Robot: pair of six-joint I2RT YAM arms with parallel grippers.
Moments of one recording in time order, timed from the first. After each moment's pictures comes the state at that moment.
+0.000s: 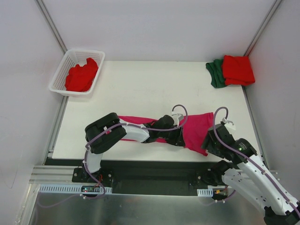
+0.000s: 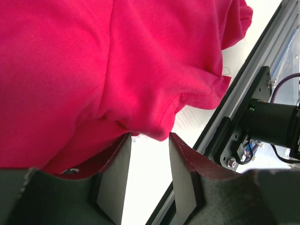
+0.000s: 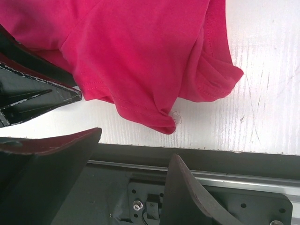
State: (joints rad) left arm -1.06 1.95 0.99 0.33 0.32 -0.77; right arm 0.60 0.58 0.66 -1.18 0.33 0.92
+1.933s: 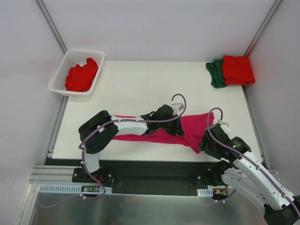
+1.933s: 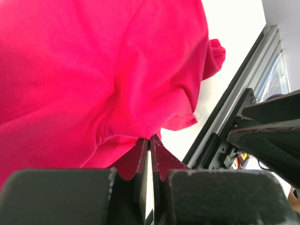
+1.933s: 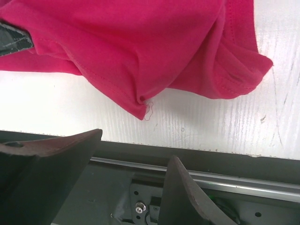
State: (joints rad) left arm -1.00 1.88 1.09 0.20 0.32 -0.70; right arm 0.60 0.63 0.59 -1.13 0.27 0.94
